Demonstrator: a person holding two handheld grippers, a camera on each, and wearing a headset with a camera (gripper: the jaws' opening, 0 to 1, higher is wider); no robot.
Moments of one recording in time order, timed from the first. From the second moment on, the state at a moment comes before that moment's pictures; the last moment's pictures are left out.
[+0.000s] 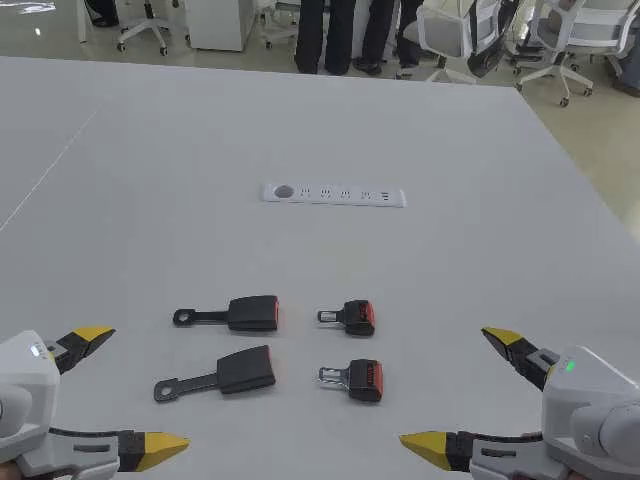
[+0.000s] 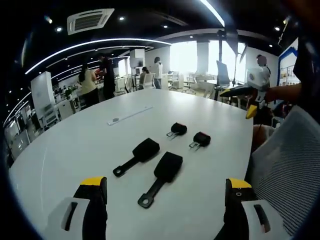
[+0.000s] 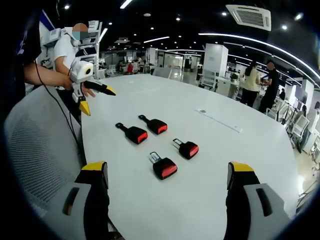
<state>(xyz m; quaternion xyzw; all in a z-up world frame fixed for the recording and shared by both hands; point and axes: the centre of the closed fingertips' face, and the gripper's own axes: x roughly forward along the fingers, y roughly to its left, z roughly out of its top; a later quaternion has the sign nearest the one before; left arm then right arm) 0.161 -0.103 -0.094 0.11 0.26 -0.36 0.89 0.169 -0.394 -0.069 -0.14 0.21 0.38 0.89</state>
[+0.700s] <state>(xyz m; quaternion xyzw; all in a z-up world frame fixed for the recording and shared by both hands) 0.164 -0.099 -0.096 0.12 0.26 -0.36 0.89 0.172 -0.398 -0.070 -0.14 0.21 0.38 0.89</state>
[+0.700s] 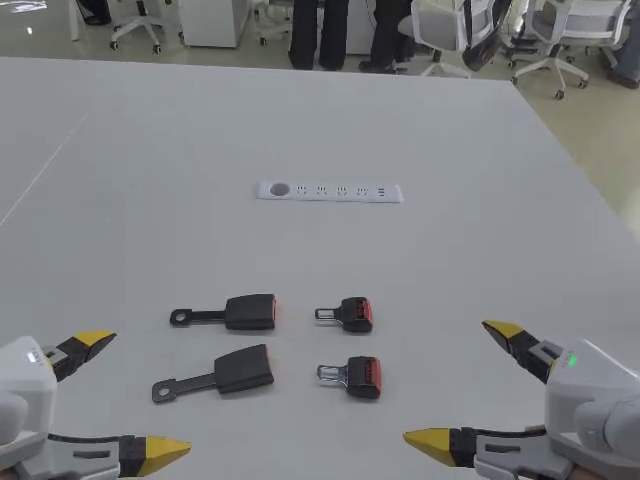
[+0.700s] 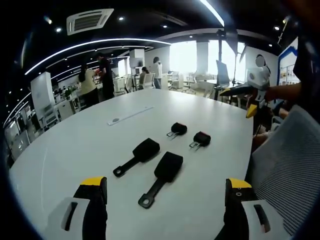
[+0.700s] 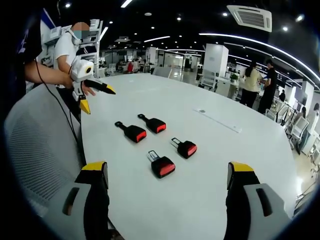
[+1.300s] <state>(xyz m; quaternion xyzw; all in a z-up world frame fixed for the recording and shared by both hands) 0.162 -0.102 -0.096 0.12 0.26 -0.36 0.89 0.170 -0.398 -0.072 -0.15 0.21 0.39 0.89</state>
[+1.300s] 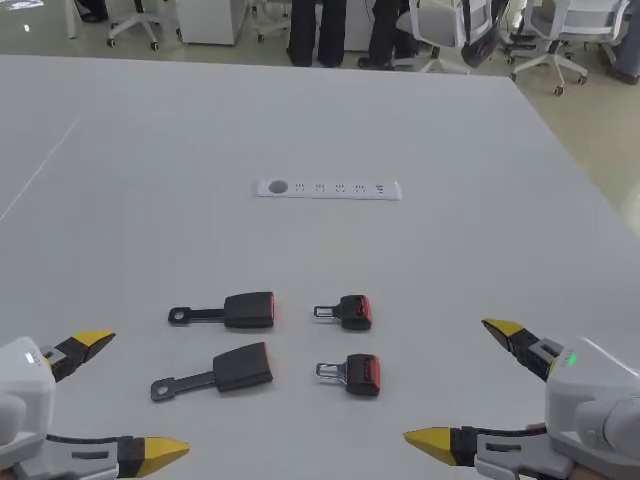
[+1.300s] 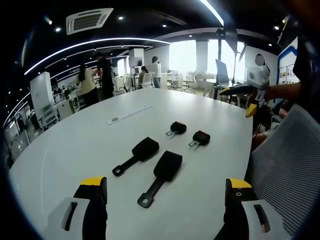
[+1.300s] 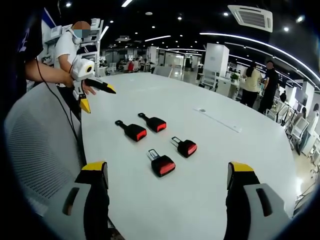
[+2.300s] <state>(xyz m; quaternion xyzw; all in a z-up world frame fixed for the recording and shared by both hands) 0.163 -0.099 -0.099 0.12 0.27 -0.36 0.89 0.174 -0.399 -0.069 -0.16 0.21 0.39 0.88</state>
